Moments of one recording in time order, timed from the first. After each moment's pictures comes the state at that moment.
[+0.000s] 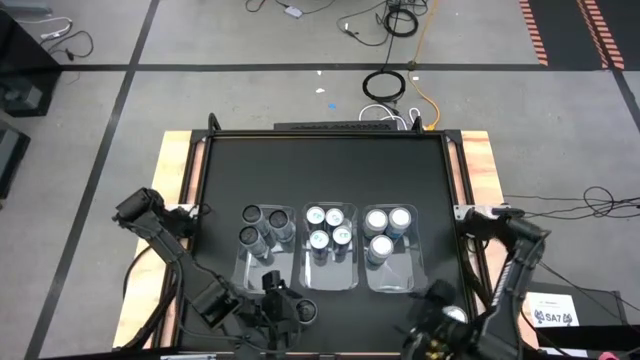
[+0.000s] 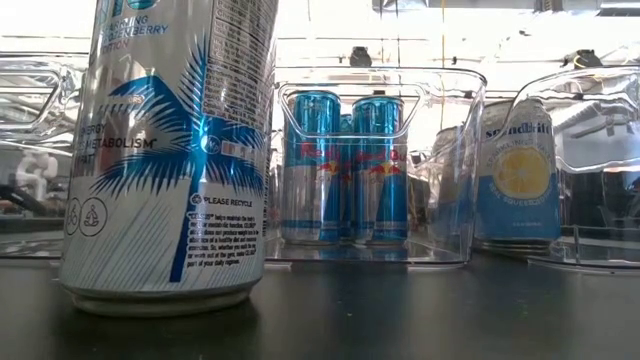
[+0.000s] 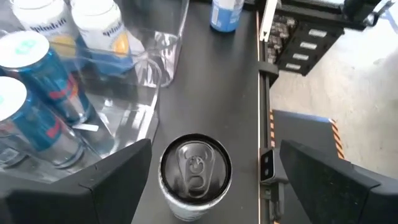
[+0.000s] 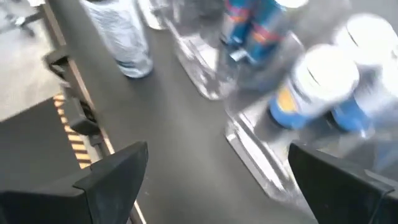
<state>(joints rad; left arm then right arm) -0.78 1.77 1.55 -0.61 -0.59 -0.72 1.04 1.94 1.95 -1.57 0.69 1.60</state>
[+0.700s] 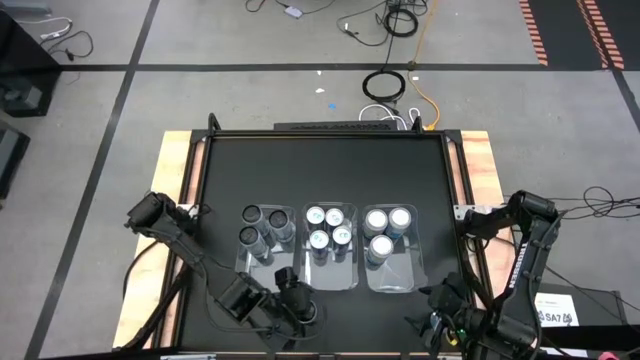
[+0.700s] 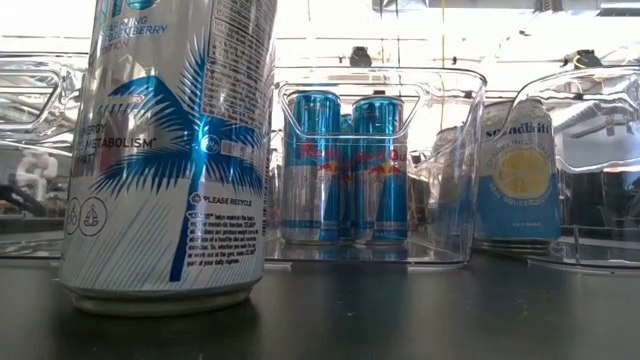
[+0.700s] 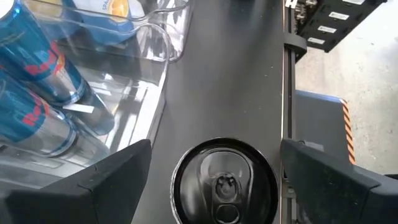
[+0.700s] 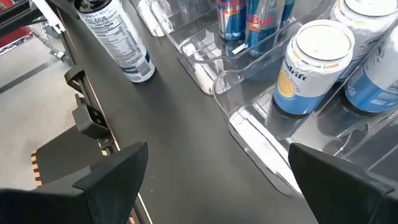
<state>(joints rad) -0.68 1.86 1.56 -0.62 -0.45 -0.73 1.13 1.71 1.55 -1.34 0.76 1.79</state>
